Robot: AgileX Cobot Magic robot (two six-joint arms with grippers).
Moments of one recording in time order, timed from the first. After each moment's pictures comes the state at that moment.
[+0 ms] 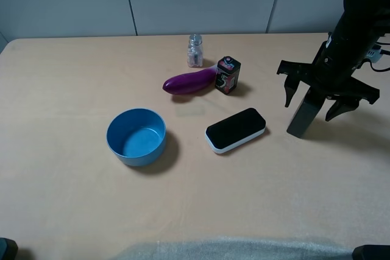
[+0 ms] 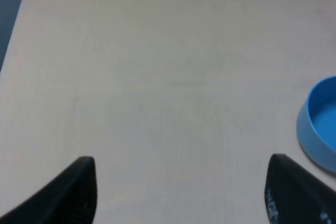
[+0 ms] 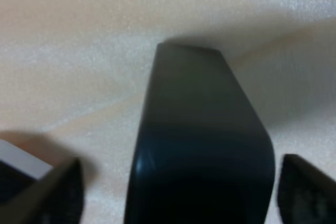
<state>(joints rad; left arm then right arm) -0.06 -0.01 -0.50 0.09 1.06 -0.06 0.25 1.79 -0.99 0.06 0.86 0.67</state>
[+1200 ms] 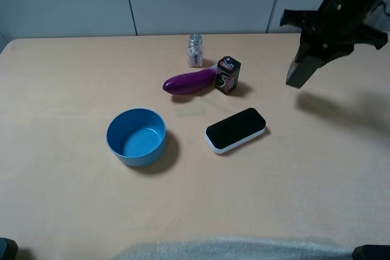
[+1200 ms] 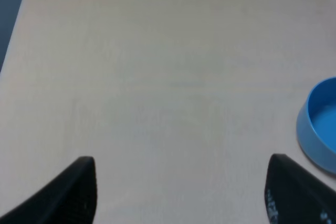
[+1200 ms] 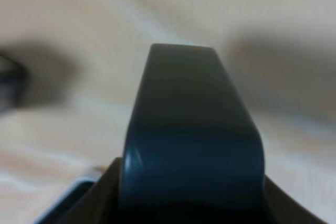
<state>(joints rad) -0.06 -0.01 -0.50 0.09 1.06 -0.06 0.25 1.72 -1.20 0.04 0.92 0.50</state>
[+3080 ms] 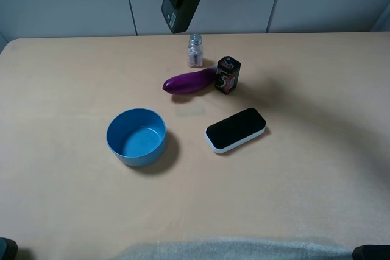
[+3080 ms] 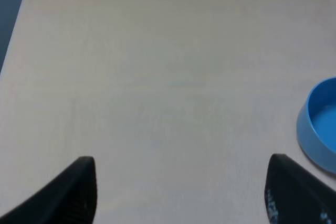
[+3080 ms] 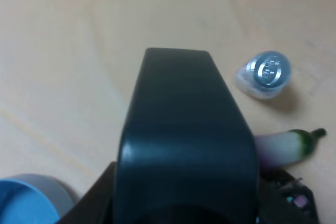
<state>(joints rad) -0.06 -0.01 -0.50 0.09 1.06 -0.06 0.66 2.14 -2.13 0.14 1.24 0.01</state>
